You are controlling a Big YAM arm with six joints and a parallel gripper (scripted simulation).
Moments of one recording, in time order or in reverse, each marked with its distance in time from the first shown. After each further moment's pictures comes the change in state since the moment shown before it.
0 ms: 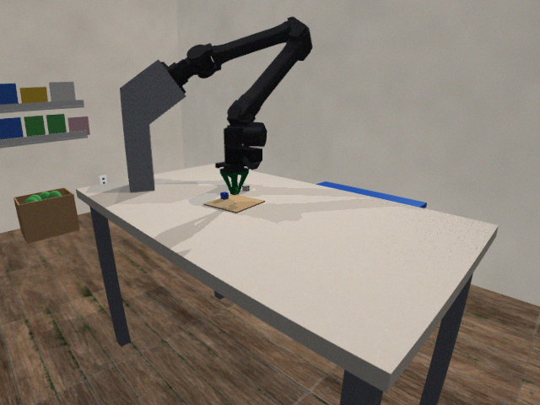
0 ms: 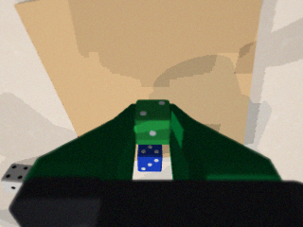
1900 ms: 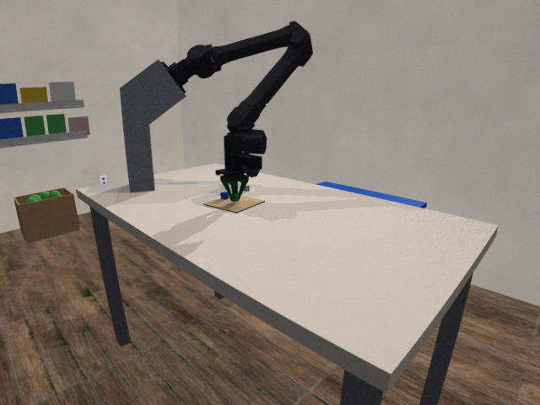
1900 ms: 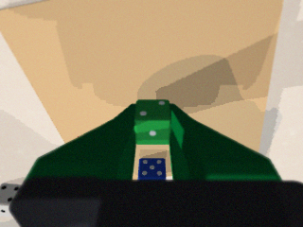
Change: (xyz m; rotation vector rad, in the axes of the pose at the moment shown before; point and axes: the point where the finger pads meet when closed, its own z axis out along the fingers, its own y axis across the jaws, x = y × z) arm 0.001 0.001 0.022 -0.003 0.003 0.018
